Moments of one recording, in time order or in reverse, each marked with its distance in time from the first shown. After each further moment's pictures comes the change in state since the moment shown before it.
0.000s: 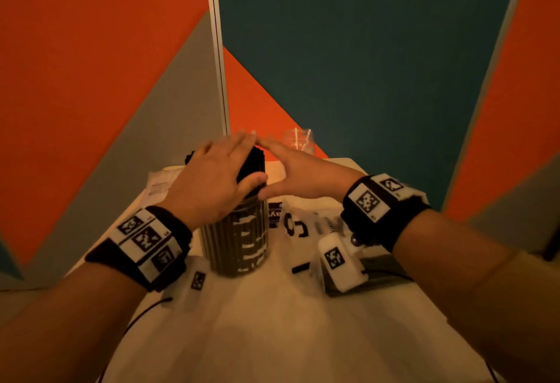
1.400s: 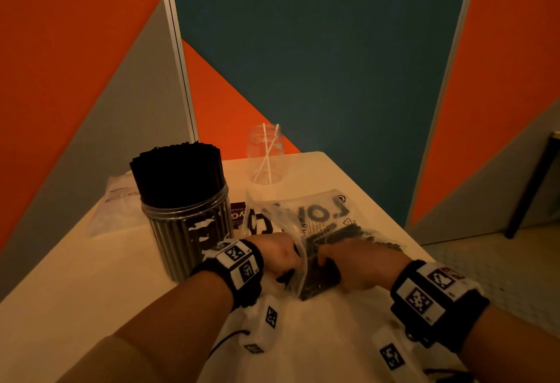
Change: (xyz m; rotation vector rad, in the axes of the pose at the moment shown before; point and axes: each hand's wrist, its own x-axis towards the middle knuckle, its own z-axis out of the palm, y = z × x) left_hand 0.021 0.129 0.133 -0.565 -1.022 -0.095; right_hand -0.151 0.090 0.043 -0.359 -0.441 0.463
